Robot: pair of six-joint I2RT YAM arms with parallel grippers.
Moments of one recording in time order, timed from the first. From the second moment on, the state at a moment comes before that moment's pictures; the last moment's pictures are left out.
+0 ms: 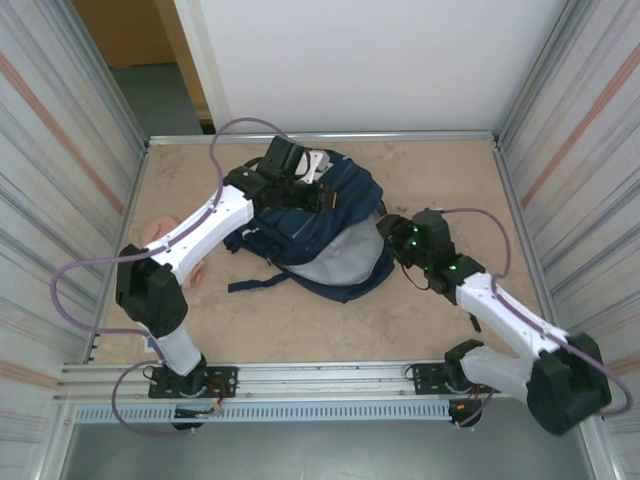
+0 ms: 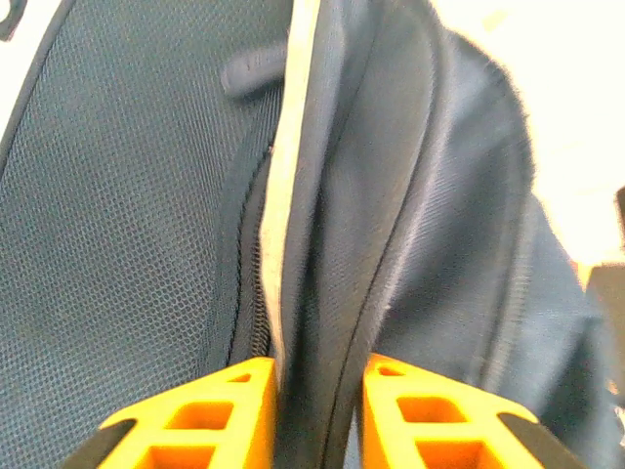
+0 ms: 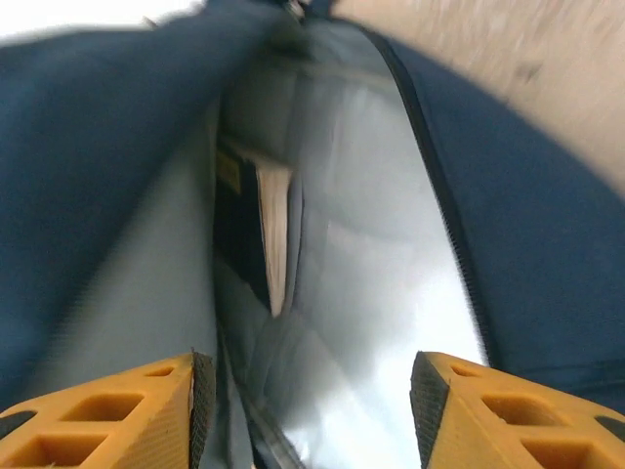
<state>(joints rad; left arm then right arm) -0.62 1.72 1.59 -0.67 0.33 -0.33 0.45 1.03 0.63 -0.15 -0.01 1.21</state>
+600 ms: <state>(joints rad) -0.34 1.36 1.03 -0.73 0.09 -0.42 0.64 0.99 0.84 -0.54 -0.07 0.82</state>
